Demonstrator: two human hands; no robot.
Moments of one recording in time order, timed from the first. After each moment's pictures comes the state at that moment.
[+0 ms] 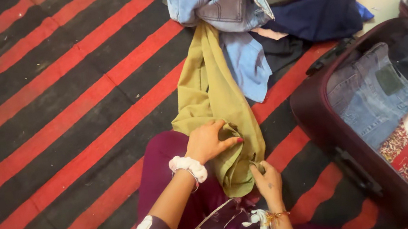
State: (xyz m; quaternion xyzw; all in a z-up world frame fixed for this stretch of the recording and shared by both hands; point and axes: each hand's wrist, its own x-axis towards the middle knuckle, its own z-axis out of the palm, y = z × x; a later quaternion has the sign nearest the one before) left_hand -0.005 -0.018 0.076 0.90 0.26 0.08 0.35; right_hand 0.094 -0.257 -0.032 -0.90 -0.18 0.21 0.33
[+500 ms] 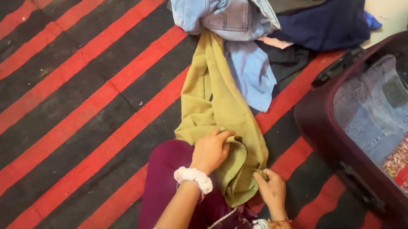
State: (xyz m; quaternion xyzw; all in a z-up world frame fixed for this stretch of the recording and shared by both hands) left_hand 0.001 -0.017 0.061 0.87 0.25 0.16 0.39; right_hand 0.103 -0.253 -0.036 -0.90 -0.13 0.23 0.34
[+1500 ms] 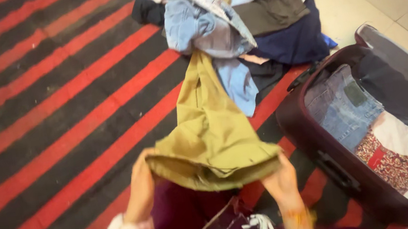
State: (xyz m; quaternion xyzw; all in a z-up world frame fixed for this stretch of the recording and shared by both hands) left_hand -0.161 0.003 0.106 0.45 0.29 0.35 0.76; right_hand 0.110 -0.239 0.073 -0.39 0.05 0.41 0.82
